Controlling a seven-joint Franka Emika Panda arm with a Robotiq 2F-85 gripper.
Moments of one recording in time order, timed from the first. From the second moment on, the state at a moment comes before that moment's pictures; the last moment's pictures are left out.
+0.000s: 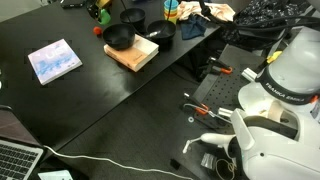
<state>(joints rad) 0.04 1.28 -0.09 -0.74 -0.12 2.34 0.04</state>
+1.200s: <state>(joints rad) 0.00 1.25 -0.28 -0.87 -0.14 2.26 0.19</state>
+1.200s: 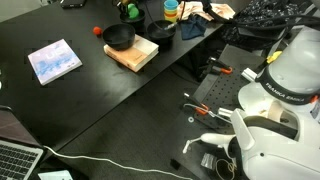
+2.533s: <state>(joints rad) 0.10 1.23 -0.17 -0.81 -0.12 2.32 0.40</state>
